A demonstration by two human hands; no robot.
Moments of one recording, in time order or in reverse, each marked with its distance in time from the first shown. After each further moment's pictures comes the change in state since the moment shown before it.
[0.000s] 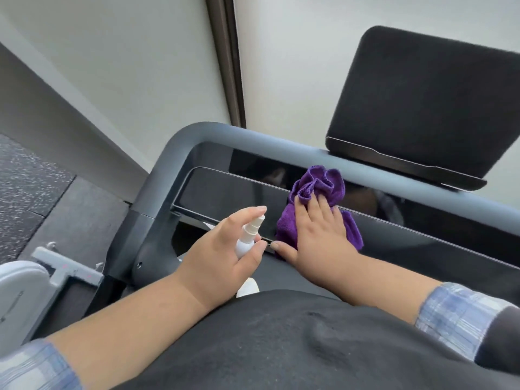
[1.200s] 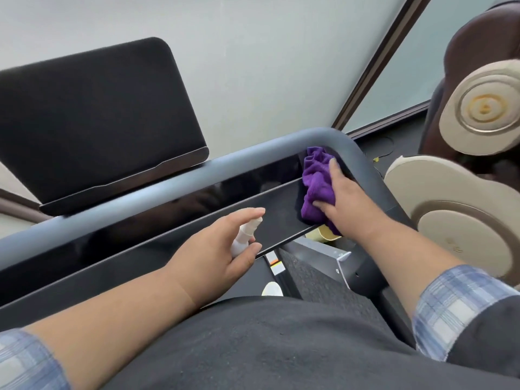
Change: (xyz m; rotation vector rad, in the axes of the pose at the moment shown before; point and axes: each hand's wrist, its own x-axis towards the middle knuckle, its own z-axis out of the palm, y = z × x) left_hand 0.092 0.155 0.221 0.033 -0.709 0.521; right_hand -0.232 0.300 -0.024 0.521 0.355 0.839
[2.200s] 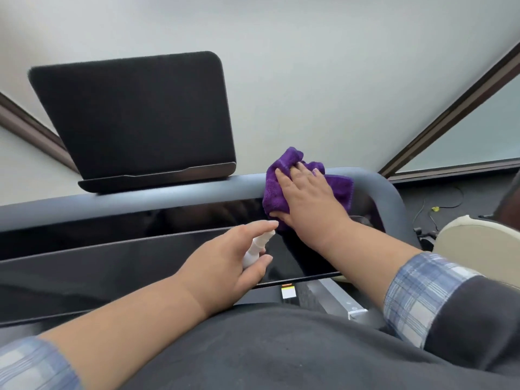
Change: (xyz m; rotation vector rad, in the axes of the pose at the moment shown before) left_hand 0.029 0.020 0.024 0.070 0.181 -0.247; right_hand 0.092 -0.072 0.030 -0.493 -0.044 -0.647
